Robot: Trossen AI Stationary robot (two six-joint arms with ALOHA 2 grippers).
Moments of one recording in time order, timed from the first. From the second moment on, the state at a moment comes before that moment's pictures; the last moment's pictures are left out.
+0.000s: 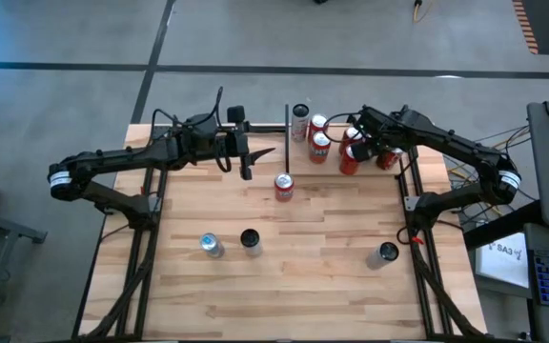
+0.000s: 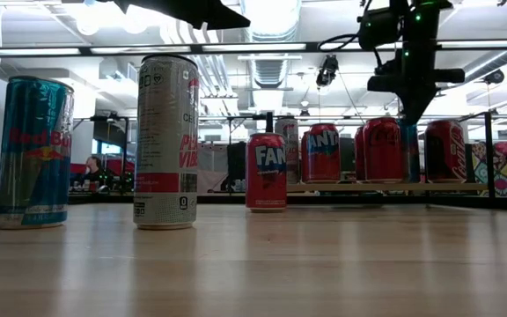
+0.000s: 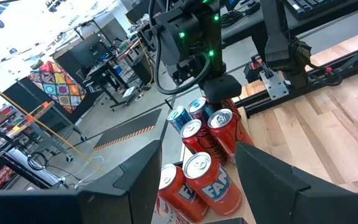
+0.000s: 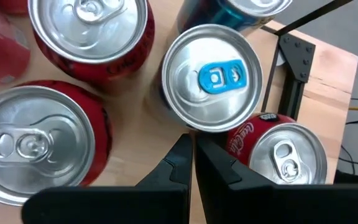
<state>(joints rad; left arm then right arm) 0.30 1.29 1.07 0.10 0.03 0.59 -0.64 1.29 1.17 -1.21 0.35 0.57</state>
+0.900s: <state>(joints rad) 0.30 1.28 1.07 0.10 0.04 0.56 -0.64 1.27 1.20 -1.19 0.28 0.53</state>
